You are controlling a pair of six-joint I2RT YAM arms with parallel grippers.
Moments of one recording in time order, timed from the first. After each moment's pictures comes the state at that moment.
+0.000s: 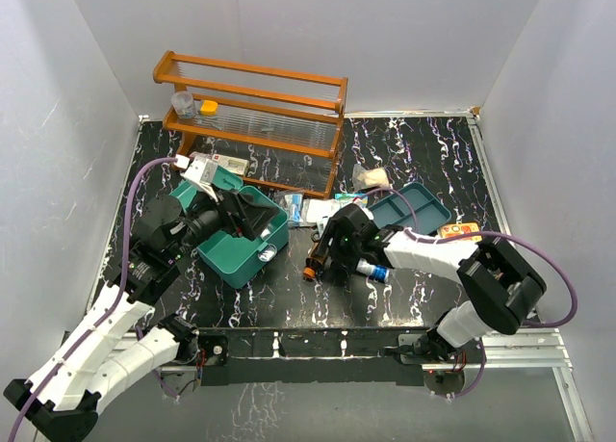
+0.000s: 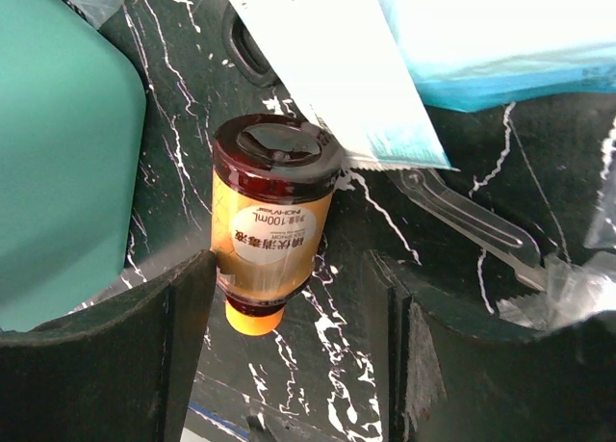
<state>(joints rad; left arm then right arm) -0.59 0.73 0.86 -0.23 0.22 -0.46 0.76 1.48 0.74 -0.19 -0.01 1.09</state>
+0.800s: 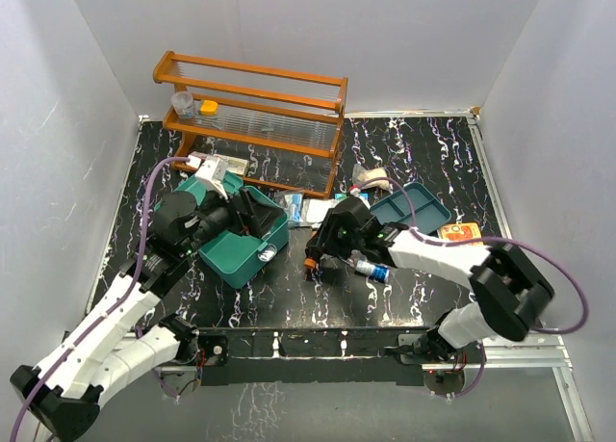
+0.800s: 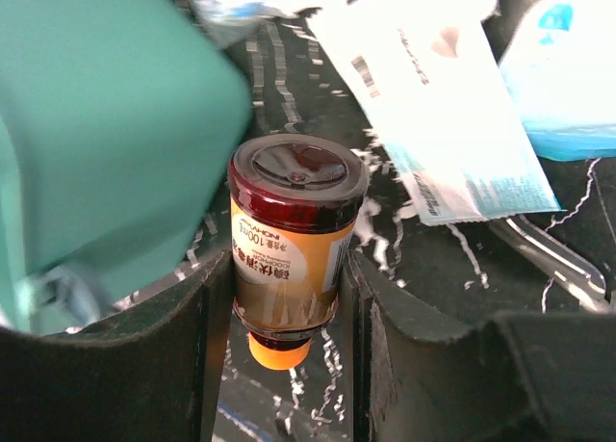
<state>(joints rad) -0.59 0.77 0.83 -0.22 0.18 -0.48 0.76 1.49 0.78 -0.11 -0.02 1.05</state>
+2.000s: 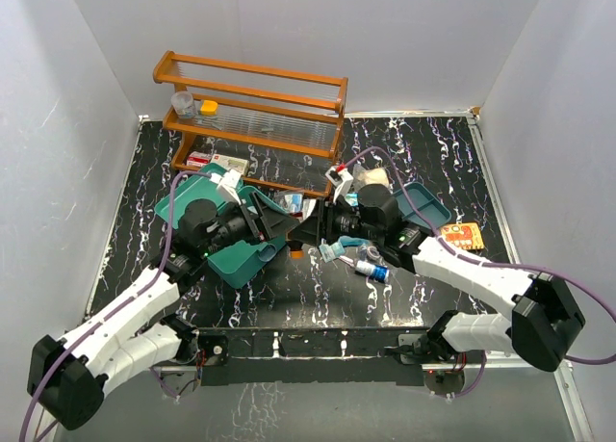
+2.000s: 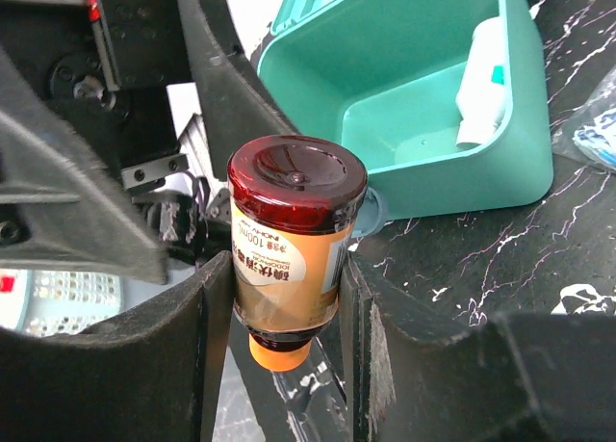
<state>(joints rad) -0.59 0.87 0.60 0.08 0.35 -0.92 0.76 1.21 0.79 0.17 -0.40 0.67</state>
